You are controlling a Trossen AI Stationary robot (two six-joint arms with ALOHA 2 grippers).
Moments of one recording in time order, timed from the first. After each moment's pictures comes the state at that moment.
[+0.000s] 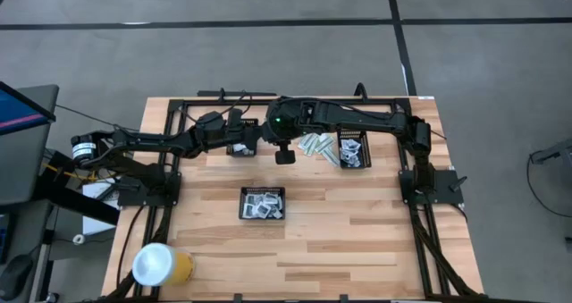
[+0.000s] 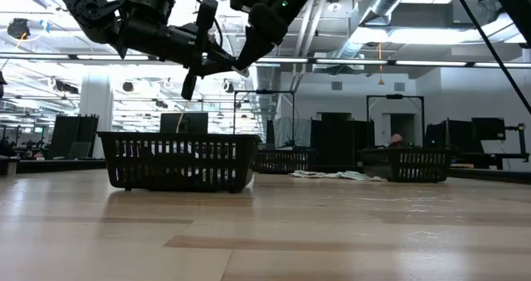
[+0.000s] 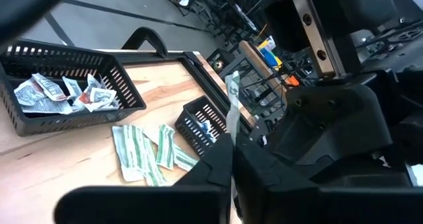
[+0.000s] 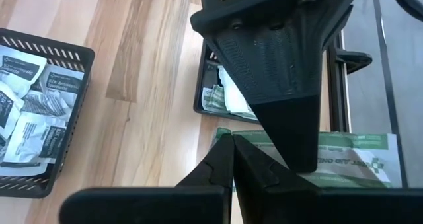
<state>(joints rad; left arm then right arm) 0.33 1.15 0.55 0.61 0.02 -0.72 -0.15 2.00 1.88 -0.75 0.05 -0.41</state>
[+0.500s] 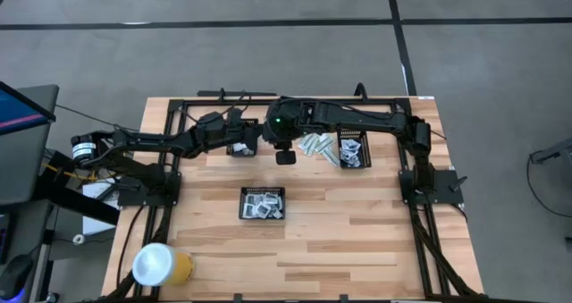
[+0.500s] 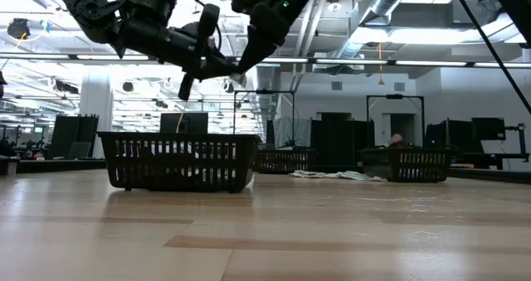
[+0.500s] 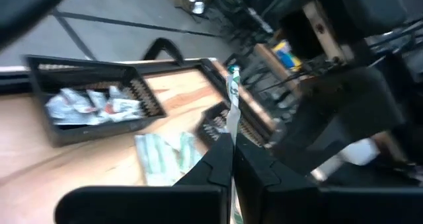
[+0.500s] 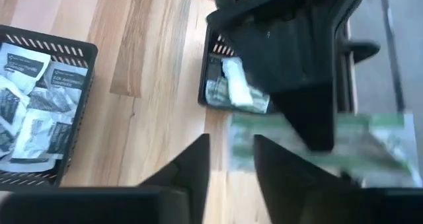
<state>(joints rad) 0.33 1.15 0.55 0.59 -0.04 -0.65 -0.15 2.00 1.88 -0.77 0.05 -0.38</state>
